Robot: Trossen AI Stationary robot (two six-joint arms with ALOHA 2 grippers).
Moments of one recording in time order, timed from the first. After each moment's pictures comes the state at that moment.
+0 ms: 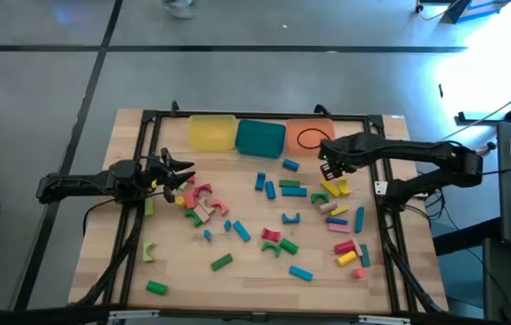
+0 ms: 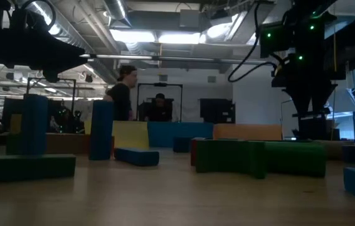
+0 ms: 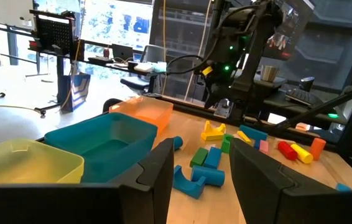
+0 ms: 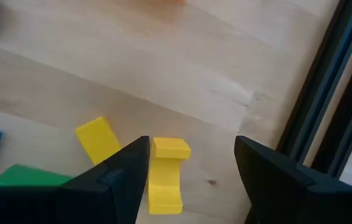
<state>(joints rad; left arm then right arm) 0.05 0.01 0.01 0.05 -0.26 -0.16 -0.34 1.32 0.90 -1.15 0.25 0.85</state>
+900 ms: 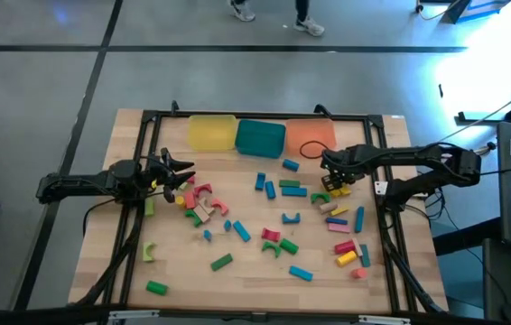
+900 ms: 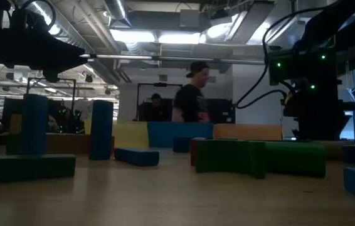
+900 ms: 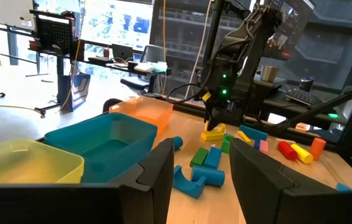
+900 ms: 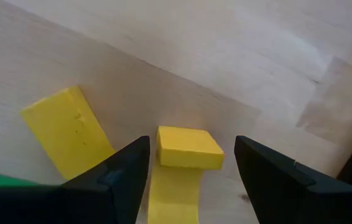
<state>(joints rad) 0.05 0.01 0.01 0.05 -0.26 -0.16 -0.36 1.33 0.62 -0.85 0.13 0.81</state>
